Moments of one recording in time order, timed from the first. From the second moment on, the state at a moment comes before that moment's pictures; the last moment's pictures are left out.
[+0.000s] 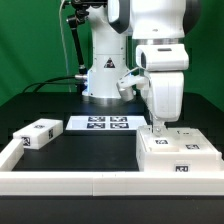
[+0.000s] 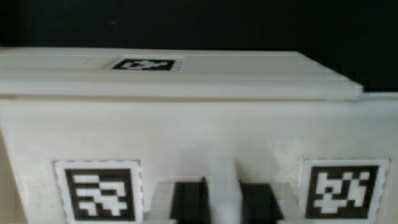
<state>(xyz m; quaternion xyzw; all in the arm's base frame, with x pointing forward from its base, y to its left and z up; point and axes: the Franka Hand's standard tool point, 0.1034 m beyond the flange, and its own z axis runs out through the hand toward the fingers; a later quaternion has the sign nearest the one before) 0.558 0.060 0.060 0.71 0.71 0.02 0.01</state>
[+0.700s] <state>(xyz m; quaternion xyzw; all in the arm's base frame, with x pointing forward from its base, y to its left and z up) 0.579 0.060 0.060 0.72 0.70 0.02 0.00</state>
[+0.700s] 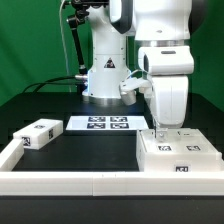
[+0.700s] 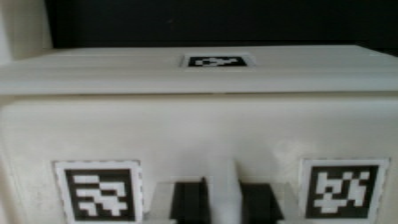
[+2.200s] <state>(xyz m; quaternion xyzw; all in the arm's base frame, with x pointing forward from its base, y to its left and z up) 0.462 0.085 0.108 0.85 0.52 0.09 0.04</state>
